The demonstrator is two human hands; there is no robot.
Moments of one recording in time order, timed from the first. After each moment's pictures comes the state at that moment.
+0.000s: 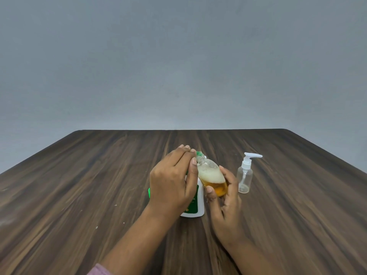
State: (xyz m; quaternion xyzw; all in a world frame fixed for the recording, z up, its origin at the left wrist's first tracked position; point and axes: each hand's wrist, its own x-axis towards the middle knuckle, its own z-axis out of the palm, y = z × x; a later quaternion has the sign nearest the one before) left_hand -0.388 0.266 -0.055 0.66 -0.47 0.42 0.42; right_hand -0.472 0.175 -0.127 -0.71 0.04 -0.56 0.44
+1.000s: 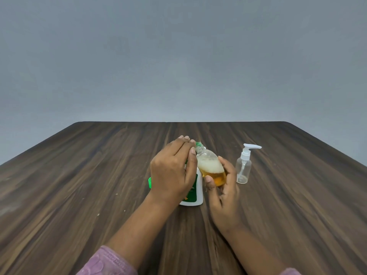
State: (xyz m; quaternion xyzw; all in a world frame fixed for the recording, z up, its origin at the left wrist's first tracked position) left_hand -0.388 0.262 -0.057 0.66 -0.45 0.42 0.43; right_hand -0.475 0.175 -0.126 -0.72 0.04 -0.56 0.42
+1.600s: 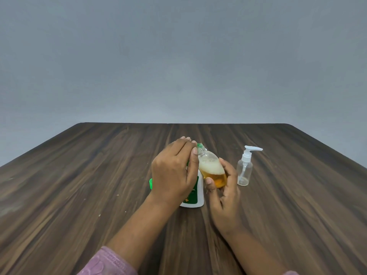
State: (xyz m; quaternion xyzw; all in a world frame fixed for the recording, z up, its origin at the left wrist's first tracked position) left_hand -0.388 0.264 -0.054 0.66 -0.46 0.42 0.43; right_hand -0.472 0.174 -0.127 -0.71 0.04 -0.56 0.42
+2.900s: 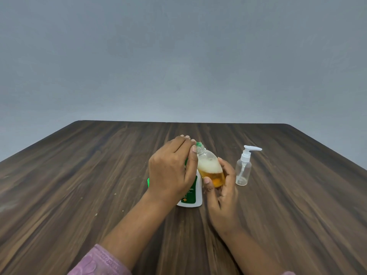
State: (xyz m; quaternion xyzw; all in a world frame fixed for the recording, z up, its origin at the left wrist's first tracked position) left_hand -0.390 0.266 -0.051 0.67 -0.46 0.42 0.41; right_hand -0.472 0.176 -0.128 -0.71 0.04 -0.56 0.42
